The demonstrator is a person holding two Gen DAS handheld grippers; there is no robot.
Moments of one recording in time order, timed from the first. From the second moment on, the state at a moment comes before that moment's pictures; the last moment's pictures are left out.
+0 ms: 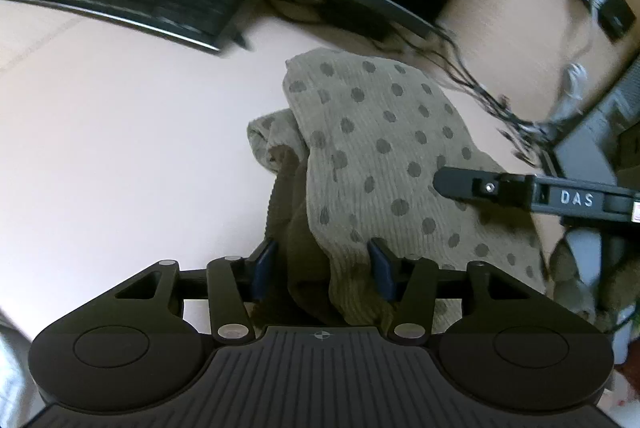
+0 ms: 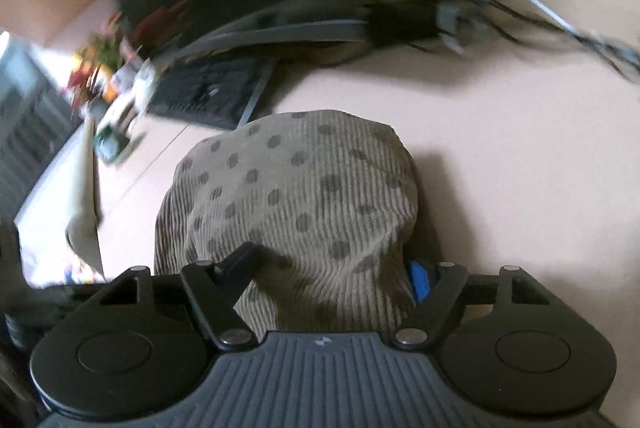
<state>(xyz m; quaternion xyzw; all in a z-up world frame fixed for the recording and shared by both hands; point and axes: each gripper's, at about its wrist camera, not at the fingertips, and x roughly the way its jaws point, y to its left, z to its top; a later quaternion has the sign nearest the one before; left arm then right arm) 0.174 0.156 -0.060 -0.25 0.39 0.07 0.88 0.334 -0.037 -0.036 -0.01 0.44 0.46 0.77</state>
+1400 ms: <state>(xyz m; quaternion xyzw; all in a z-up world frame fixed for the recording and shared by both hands) 0.190 0.285 -0.028 -0.24 0.34 -0.07 0.91 0.251 0.015 0.003 -0.13 0.26 0.45 0.84</state>
